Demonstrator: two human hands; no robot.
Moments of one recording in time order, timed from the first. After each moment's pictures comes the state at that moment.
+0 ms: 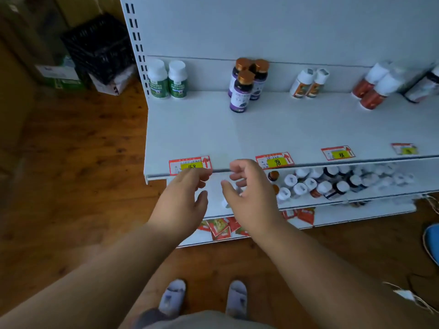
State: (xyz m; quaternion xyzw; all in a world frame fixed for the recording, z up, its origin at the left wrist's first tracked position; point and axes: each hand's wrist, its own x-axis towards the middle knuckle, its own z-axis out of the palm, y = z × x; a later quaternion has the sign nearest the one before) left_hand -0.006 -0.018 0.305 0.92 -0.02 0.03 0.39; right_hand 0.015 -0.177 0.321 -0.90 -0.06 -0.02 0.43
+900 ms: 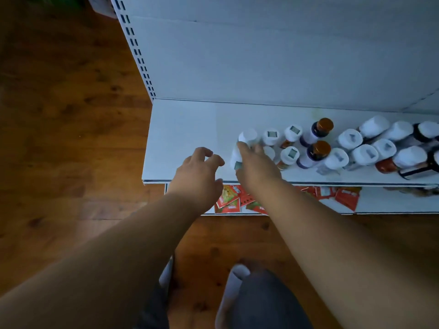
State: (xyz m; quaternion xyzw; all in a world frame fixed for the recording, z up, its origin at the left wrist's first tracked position) left_hand 0.055 -0.092 0.004 0.96 0.06 -0.13 0.25; right_hand 0.127 -0.235 -0.027 -0.97 -0.11 0.19 0.07
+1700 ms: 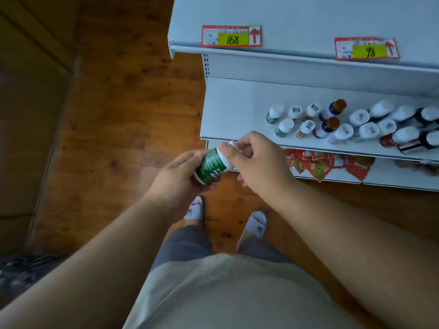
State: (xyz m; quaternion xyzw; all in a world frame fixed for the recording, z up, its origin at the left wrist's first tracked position) left_hand -0.131 -0.019 0.217 0.53 0.36 -0.11 0.76; right_hand -0.052 -0.172 0.229 -0.88 -0.07 0.23 0.42
